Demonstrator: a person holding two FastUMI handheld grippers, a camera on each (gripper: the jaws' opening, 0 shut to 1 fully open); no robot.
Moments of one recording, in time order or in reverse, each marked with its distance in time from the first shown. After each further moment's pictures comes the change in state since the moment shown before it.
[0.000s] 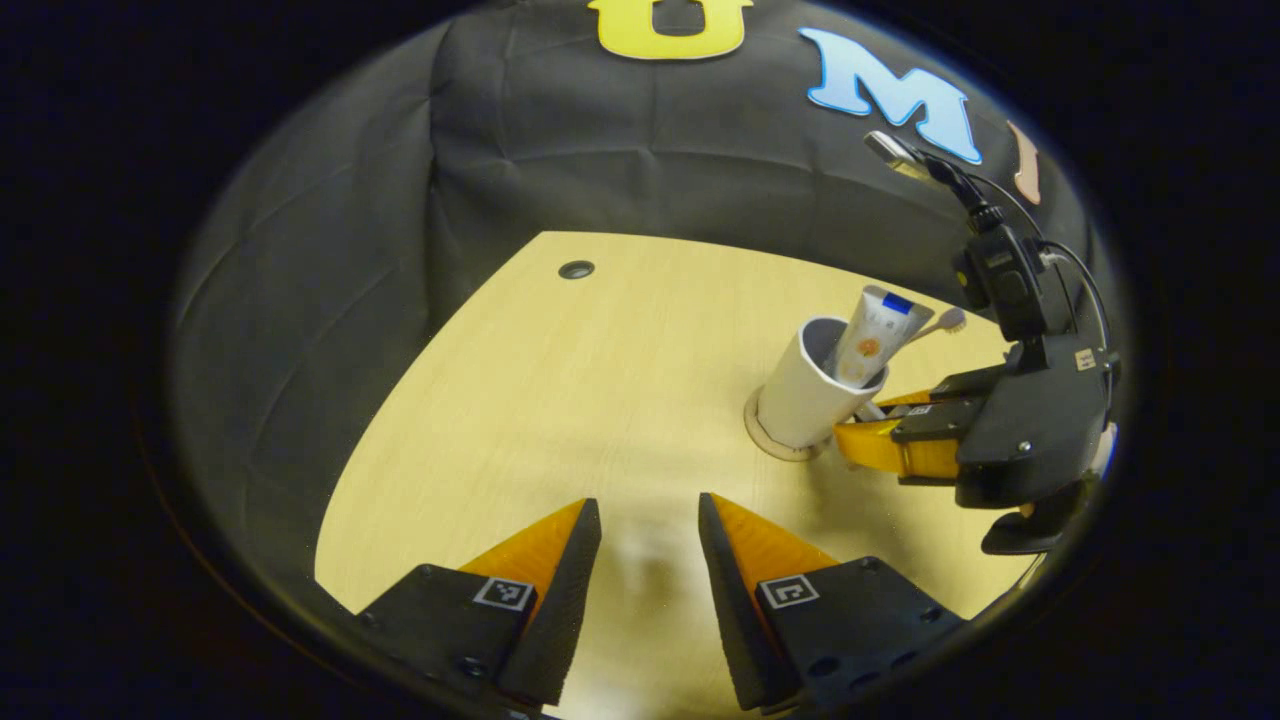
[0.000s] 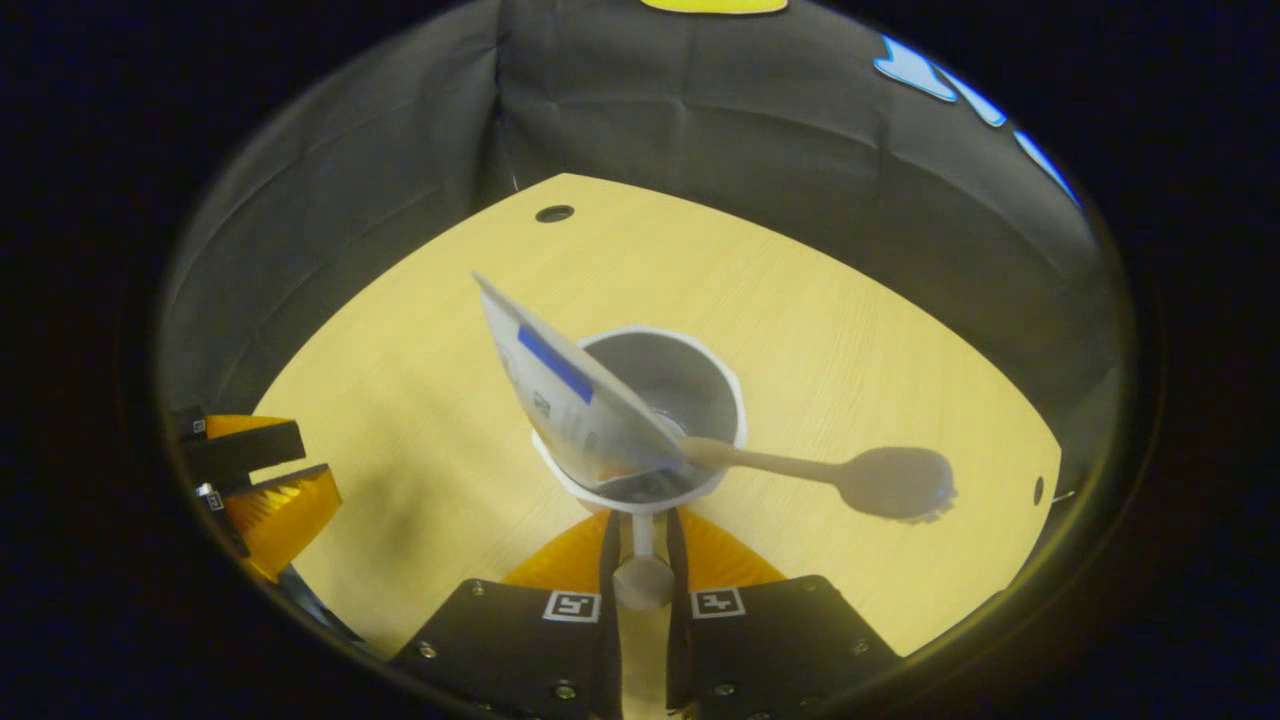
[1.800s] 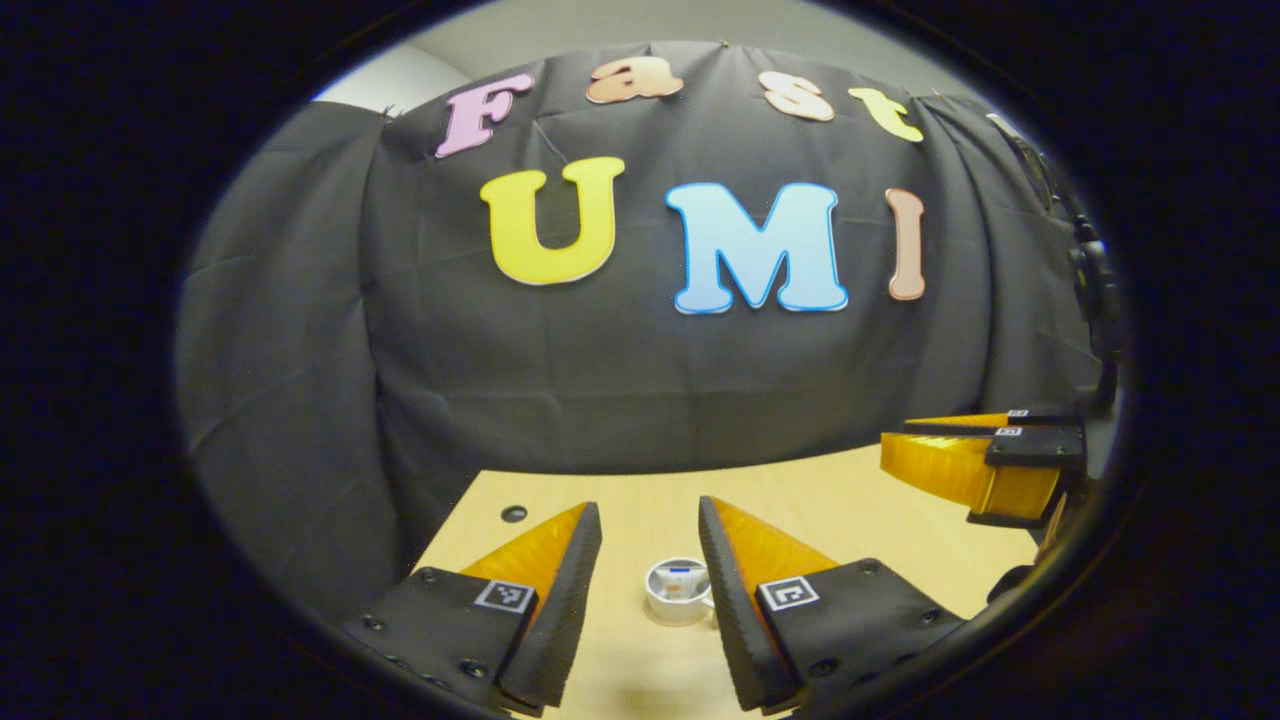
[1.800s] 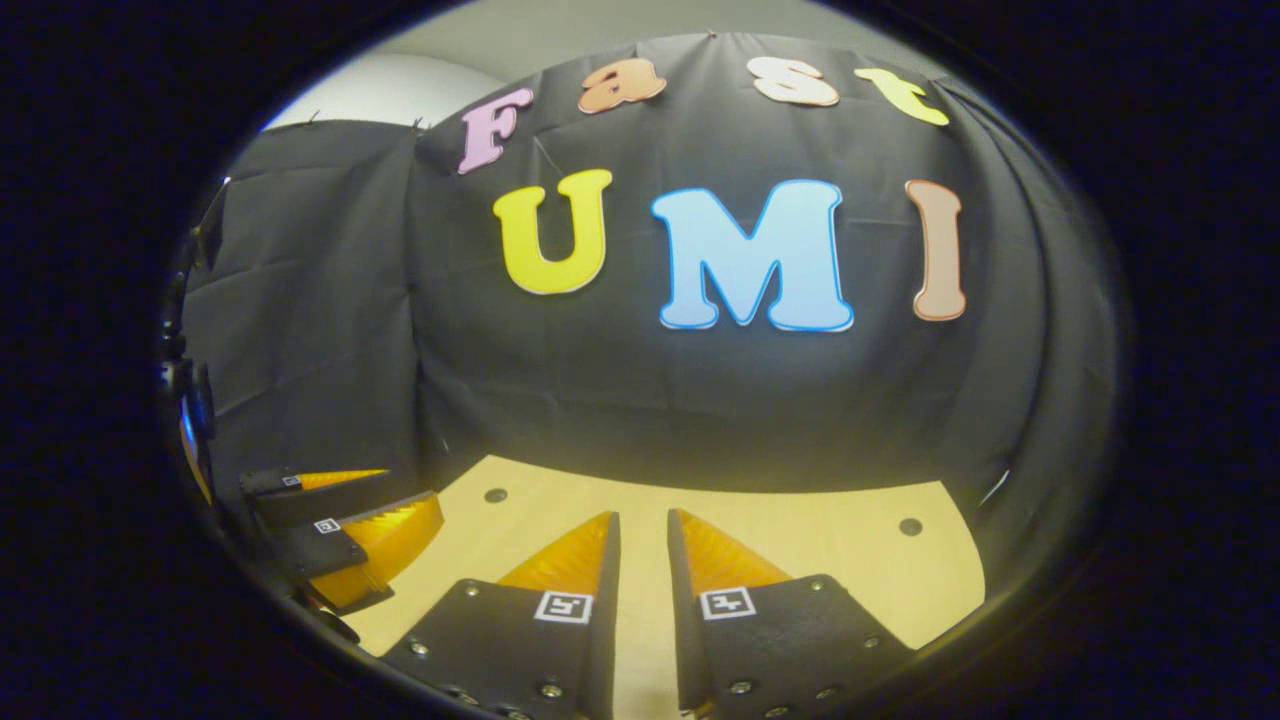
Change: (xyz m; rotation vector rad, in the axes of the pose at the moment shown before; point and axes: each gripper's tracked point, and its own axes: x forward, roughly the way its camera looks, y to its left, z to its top) left arm -0.055 -0.052 0.157 0.198 -0.582 -0.159; right arm -0.310 -0.077 0.088 0.282 -0.743 -0.272
